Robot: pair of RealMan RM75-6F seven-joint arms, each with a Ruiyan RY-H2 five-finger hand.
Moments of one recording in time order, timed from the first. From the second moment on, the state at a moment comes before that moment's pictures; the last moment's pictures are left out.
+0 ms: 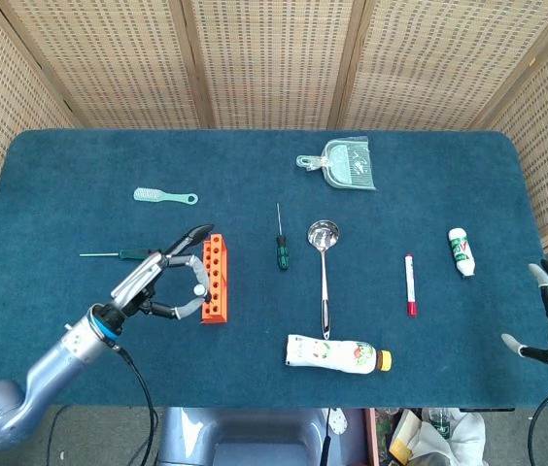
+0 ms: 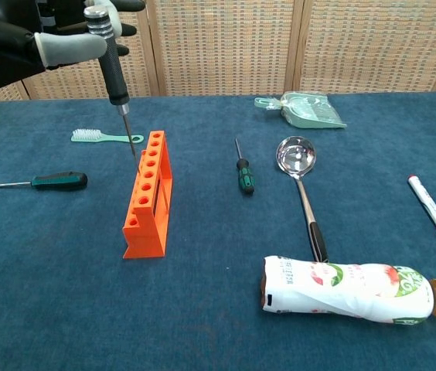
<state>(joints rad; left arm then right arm) -0.68 -1.19 -0.12 -1.80 1.56 1.11 -0.93 0.09 -1.07 0.12 -1.59 -1.40 1.44 0.11</state>
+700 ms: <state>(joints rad) -0.69 -1.28 -0.10 -1.70 1.54 1.07 -1.02 0.09 -1.06 0.13 -1.59 -1.39 1.43 0.13</state>
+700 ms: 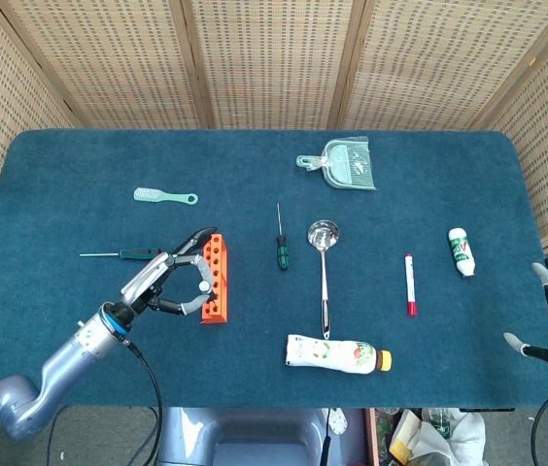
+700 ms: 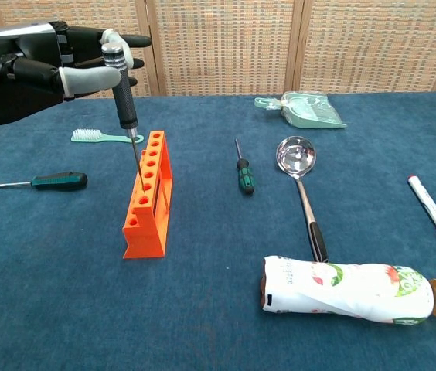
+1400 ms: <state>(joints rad) -0.70 -1.29 -0.10 -1.69 1.53 1.05 -1.00 0.09 -1.06 0.13 -1.59 -1.39 1.43 0.13</state>
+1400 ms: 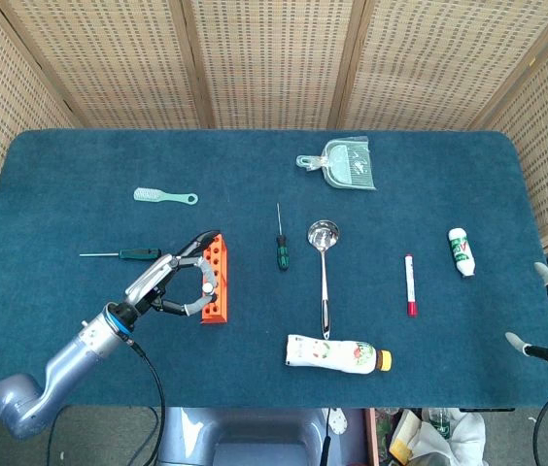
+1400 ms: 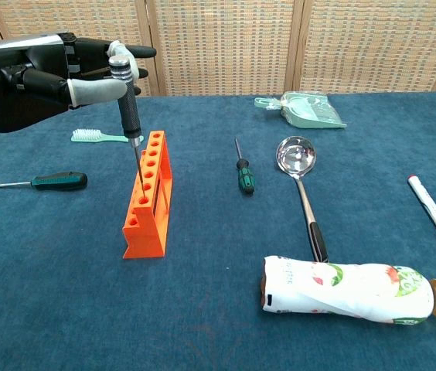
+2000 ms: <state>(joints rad) -0.69 -1.36 -0.08 -1.59 1.53 1.04 -1.00 0.09 -1.06 0.13 -1.59 -1.39 1.43 0.14</state>
